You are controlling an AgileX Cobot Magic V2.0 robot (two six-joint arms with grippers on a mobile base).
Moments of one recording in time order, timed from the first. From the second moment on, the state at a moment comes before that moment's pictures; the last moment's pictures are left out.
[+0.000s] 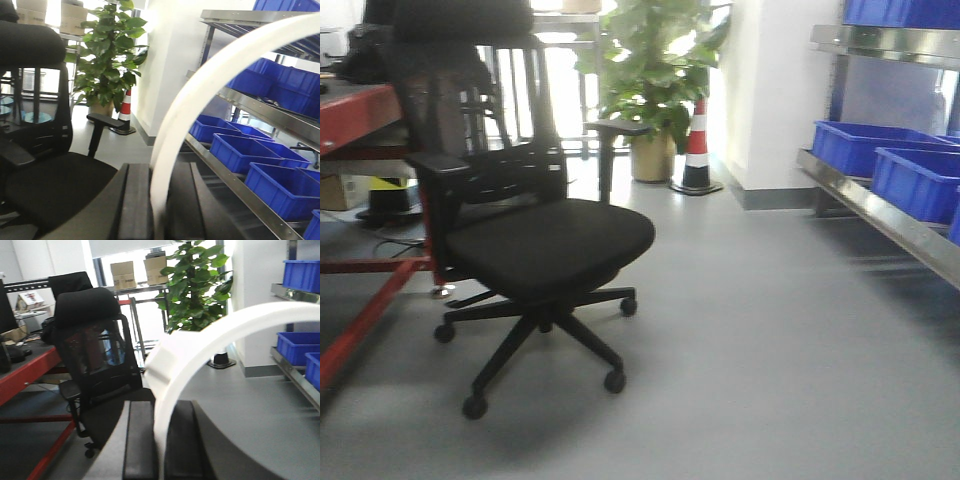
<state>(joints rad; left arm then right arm) -0.24 0.64 -0.85 -0.12 0.24 -0.05 0.11 0.37 -0.71 -0.03 0.39 0.21</state>
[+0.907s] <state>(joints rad) -0.24 0.64 -0.85 -0.12 0.24 -0.05 0.11 0.37 -0.71 -0.03 0.39 0.21</state>
